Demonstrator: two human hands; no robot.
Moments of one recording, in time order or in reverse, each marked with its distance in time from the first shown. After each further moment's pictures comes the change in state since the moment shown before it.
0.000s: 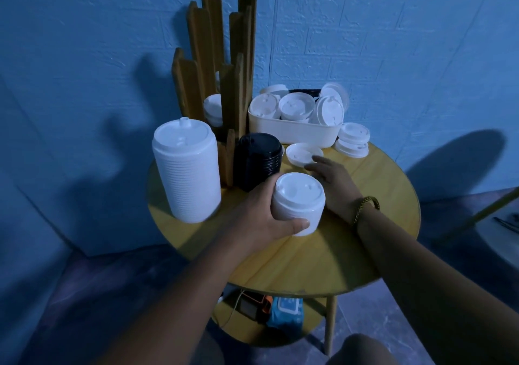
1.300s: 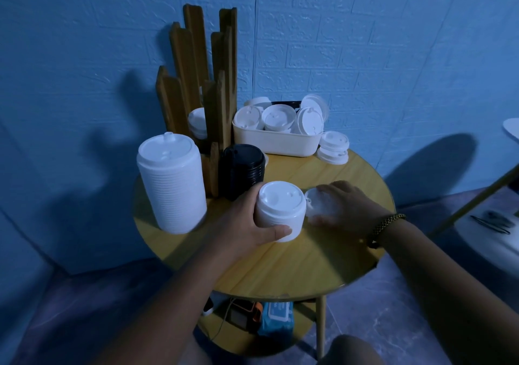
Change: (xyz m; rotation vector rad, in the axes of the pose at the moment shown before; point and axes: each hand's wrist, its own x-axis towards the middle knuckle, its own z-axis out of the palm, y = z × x) left_hand 0.006 -0.010 0.002 0.007 -0.014 0.019; right_hand -0.048 0.018 -0.055 -0.228 -0.325 0.164
